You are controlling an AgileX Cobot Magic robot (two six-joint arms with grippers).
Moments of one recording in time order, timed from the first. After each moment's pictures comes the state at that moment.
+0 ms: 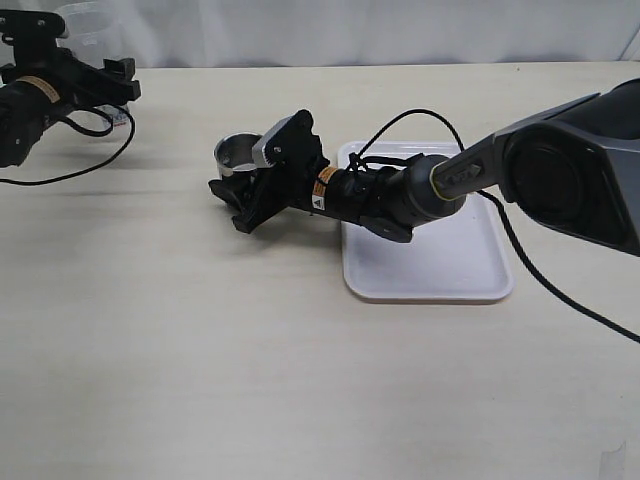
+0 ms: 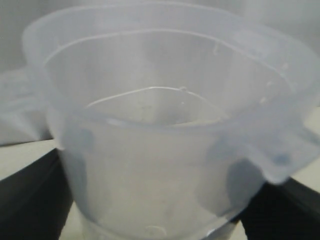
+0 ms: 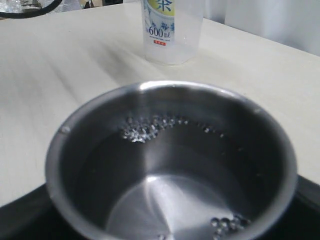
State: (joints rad) left arm 0.00 2.25 -1.23 0.26 -0.66 -0.16; right arm 0.49 2.49 -1.43 -0.66 -0.80 0.33
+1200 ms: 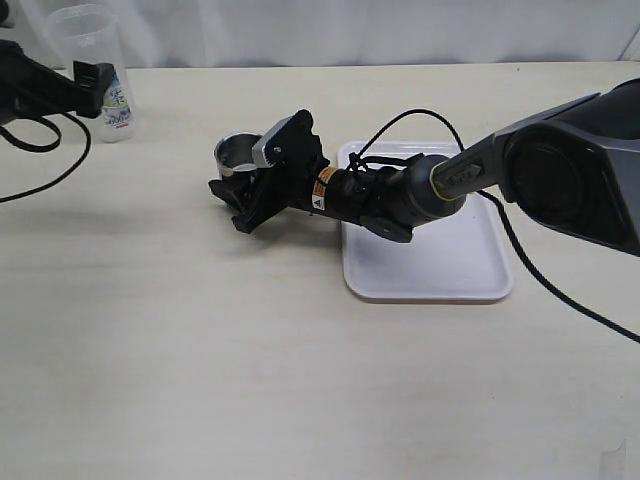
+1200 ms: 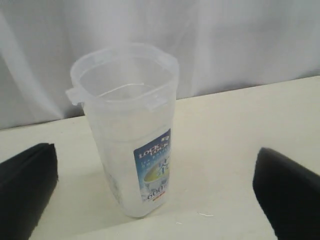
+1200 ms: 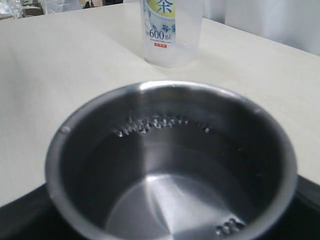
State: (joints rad) left arm 0.00 1.78 -0.81 0.32 -0.55 -0.16; right arm 0.49 2.49 -1.43 -0.66 -0.80 0.33
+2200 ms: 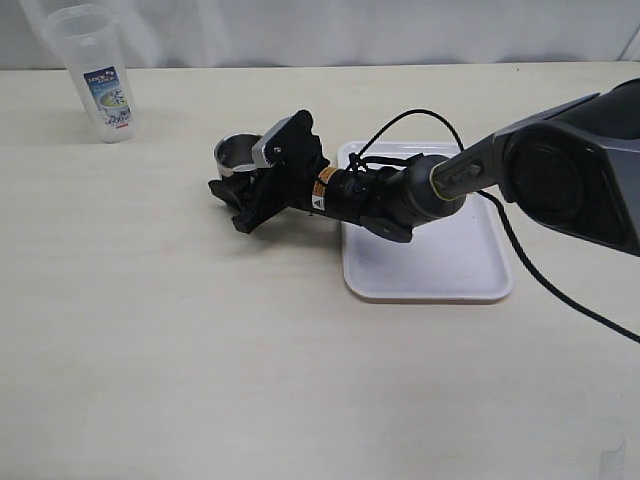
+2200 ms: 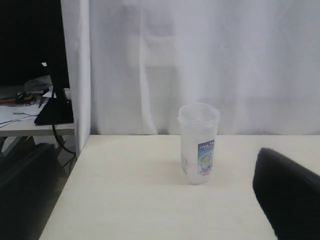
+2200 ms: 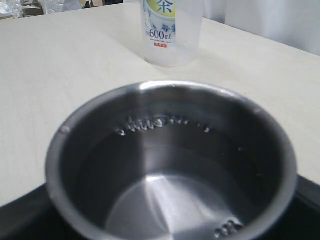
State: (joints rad) left arm 0.00 0.48 -0.53 0.31 0.32 -0.25; right arm 0.49 2.49 -1.43 -0.66 -0.80 0.33
